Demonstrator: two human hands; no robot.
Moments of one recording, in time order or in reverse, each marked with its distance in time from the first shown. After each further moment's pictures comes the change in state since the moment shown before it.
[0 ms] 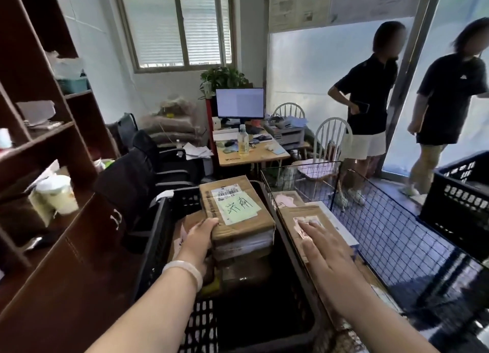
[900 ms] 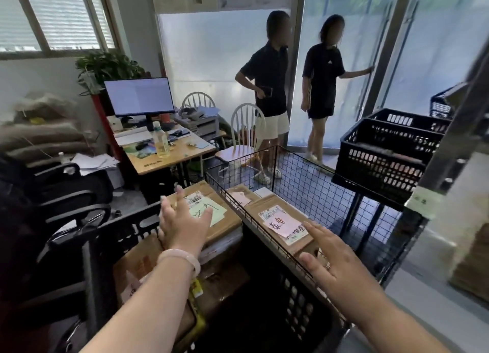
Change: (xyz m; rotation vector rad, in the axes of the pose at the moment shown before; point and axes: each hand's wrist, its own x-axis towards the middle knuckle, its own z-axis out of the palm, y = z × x) left_hand 0.098 0.035 0.042 1.016 -0.020 0.434; right_hand -0.018 -0.025 0.029 -0.293 0.220 0.336
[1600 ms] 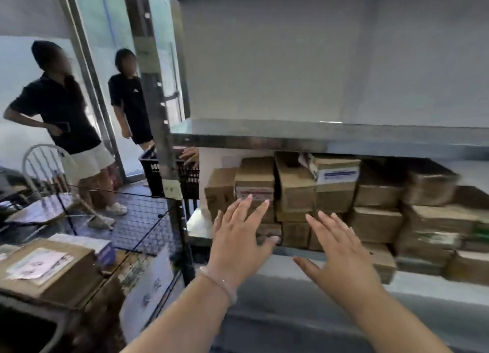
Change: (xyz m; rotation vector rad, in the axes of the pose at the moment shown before) left_hand -0.448 0.265 0.177 0.014 -0.490 1.335; right_hand -0.348 0.204 -0.221 -0.538 0.565 0.611
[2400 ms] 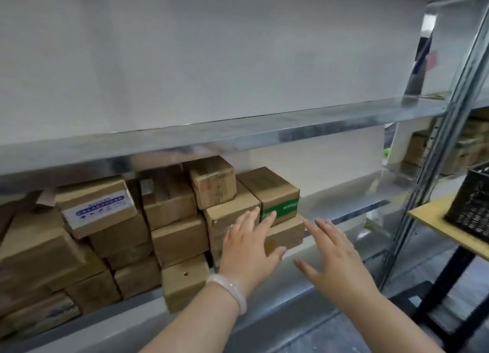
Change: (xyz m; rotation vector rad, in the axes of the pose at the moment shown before) left_hand 0.094 0.372 0.218 -0.286 -0.308 0.466; right_hand -0.096 0.358 -0.100 -0.067 0.139 0.497
